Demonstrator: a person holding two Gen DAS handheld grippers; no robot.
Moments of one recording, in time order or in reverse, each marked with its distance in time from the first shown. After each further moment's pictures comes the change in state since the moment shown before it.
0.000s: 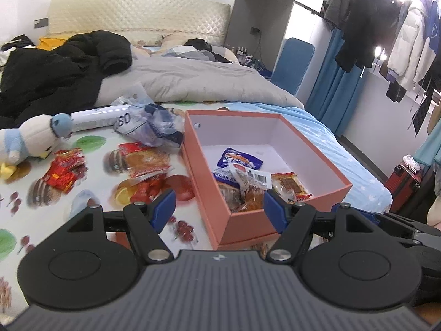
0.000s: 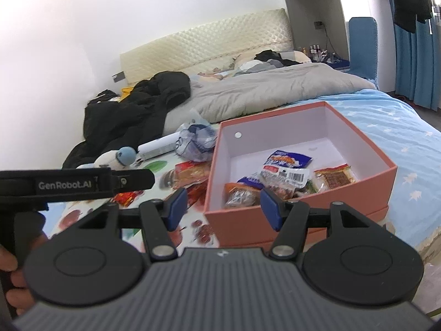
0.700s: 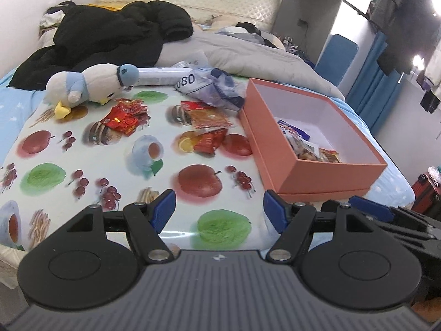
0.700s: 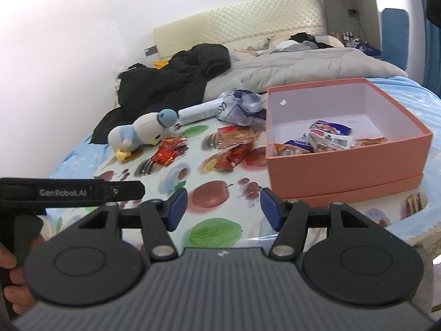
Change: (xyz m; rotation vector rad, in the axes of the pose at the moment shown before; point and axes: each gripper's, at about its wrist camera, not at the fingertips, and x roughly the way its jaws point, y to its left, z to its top) left arm -0.048 0.074 -0.067 -0.141 0.075 0.136; right arm -0.010 0.057 -0.048 -0.071 0.083 0.109
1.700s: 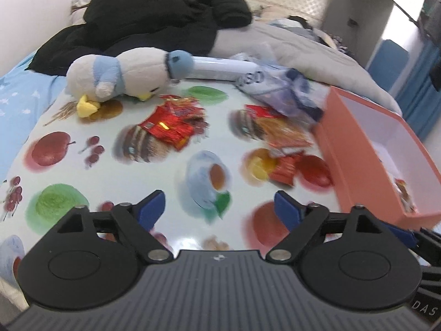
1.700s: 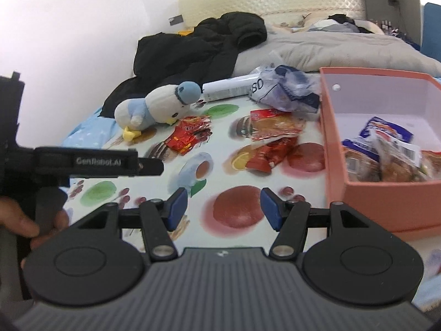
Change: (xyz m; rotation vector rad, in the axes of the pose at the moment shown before) left arm 0.128 0.099 0.063 -0.100 0.048 0.157; right arm 0.128 0.030 0.023 -0.084 0.125 0.094
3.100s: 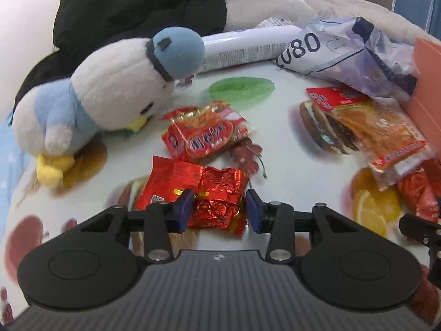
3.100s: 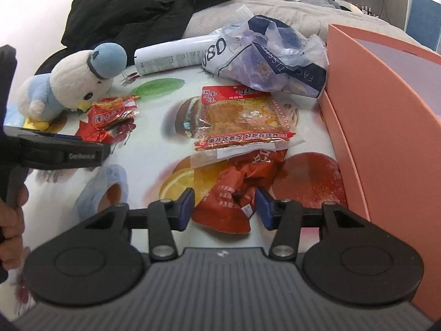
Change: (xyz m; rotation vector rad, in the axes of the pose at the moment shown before) left arm 0.192 0.011 0.056 0.245 0.045 0.187; right arm 0.185 -0.032 0.026 -0.006 0.099 -0.218
